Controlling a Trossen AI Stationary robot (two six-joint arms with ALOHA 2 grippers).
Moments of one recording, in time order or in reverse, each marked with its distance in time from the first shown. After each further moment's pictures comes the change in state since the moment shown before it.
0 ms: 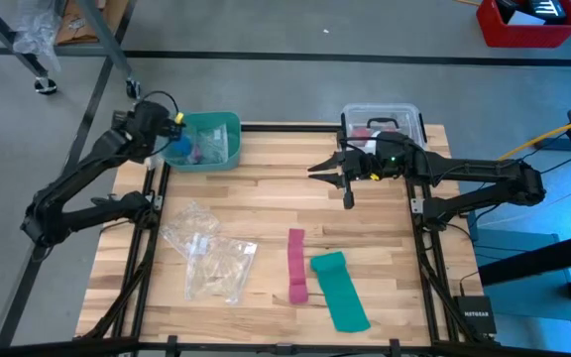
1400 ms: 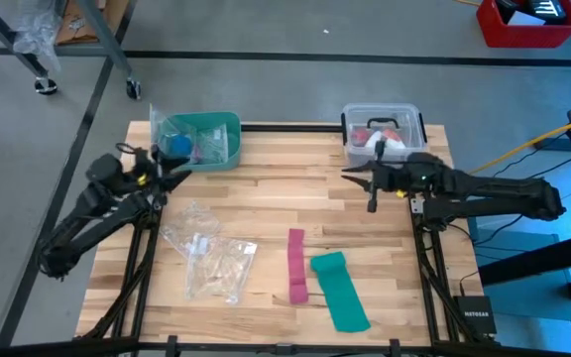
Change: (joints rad) left arm -0.172 -0.832 -0.492 0.436 1.179 -0.124; right arm 0.000 -0.420 -0.406 -0.042 0.249 -0.157
